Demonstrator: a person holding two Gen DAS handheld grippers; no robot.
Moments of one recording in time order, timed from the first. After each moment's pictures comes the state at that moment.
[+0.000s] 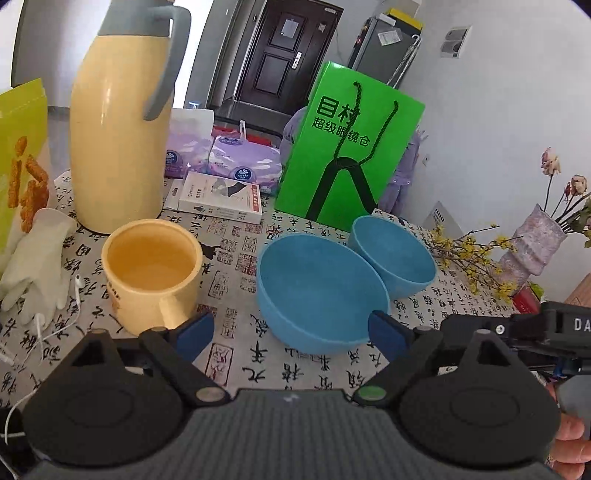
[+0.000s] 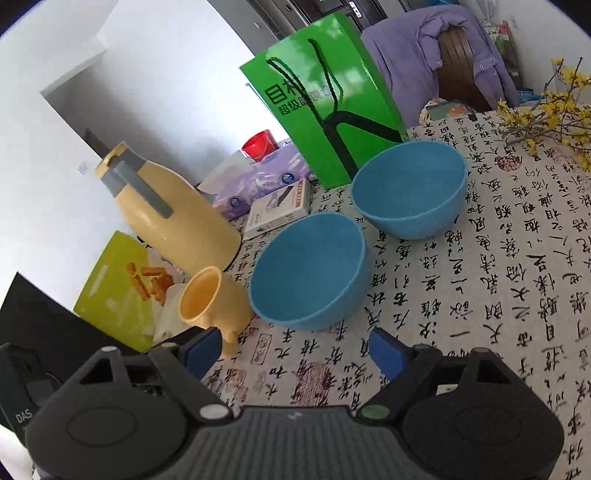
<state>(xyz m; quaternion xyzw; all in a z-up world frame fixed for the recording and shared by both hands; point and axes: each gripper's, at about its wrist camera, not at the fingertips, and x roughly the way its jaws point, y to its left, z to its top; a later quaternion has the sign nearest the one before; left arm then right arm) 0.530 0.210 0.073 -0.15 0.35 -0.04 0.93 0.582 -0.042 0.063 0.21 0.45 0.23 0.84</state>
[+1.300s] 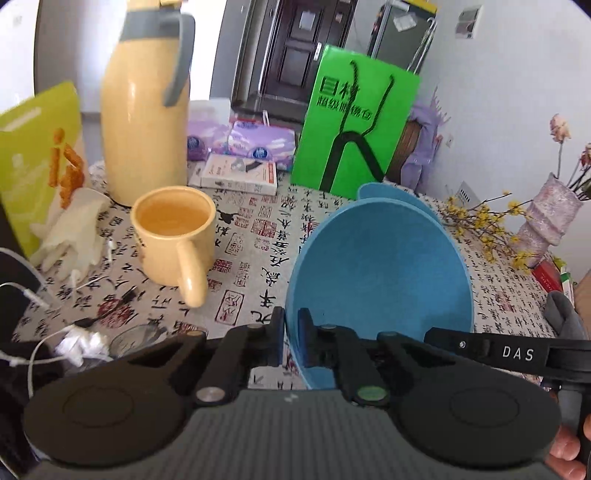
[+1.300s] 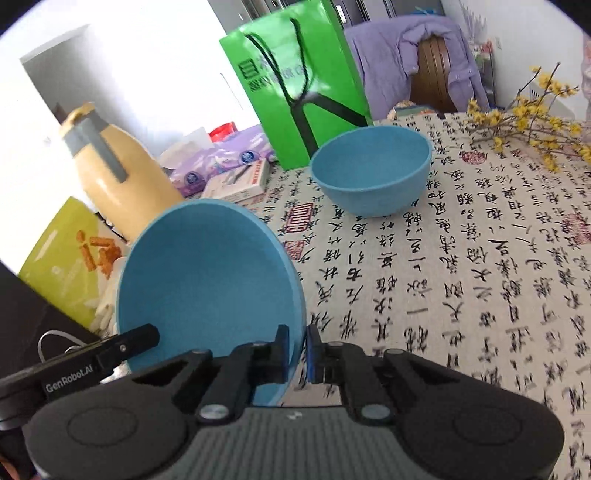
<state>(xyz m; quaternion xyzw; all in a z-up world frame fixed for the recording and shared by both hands) 0.452 0.168 0.080 -0.11 0.35 0.02 0.93 0.537 -0.035 0.041 0.14 0.45 0.18 0.87</state>
